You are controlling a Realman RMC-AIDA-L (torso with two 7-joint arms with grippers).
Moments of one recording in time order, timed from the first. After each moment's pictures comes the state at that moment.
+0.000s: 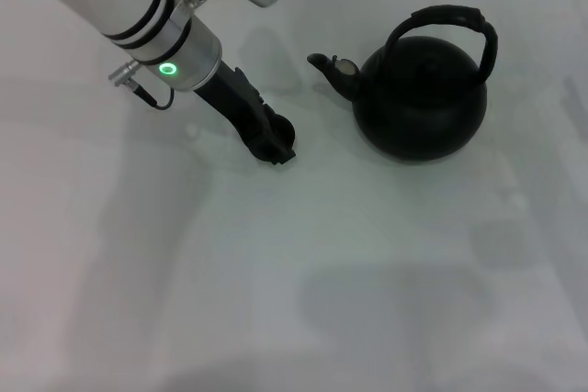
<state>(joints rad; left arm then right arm) -1.28 -2.08 2.85 -0.16 0.59 1.07 -1.70 0.20 2.02 -2.16 -0.19 0.60 -1.39 0.30</state>
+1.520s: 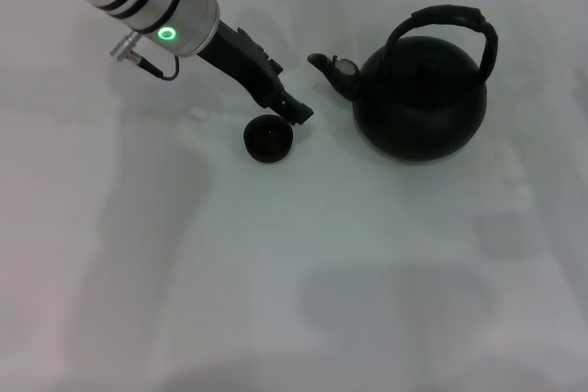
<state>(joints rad) -1.29 -2.07 2.85 -0.24 0.43 1.10 -1.68 0.22 2.02 -2.12 -0.18 0.60 -1.38 0.29</state>
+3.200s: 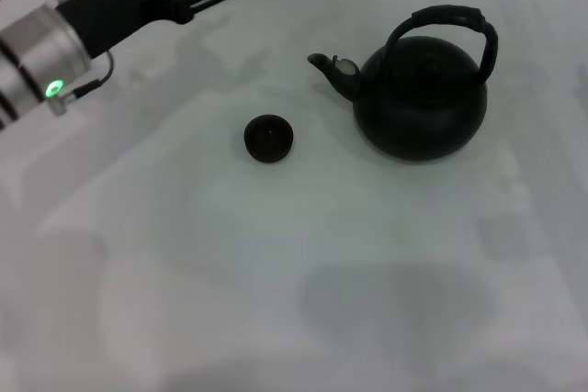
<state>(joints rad) -0.74 -2.08 2.85 -0.20 -0.80 1.38 -0.80 0.21 2.02 -2.11 -0.19 0.60 -1.41 0.35</state>
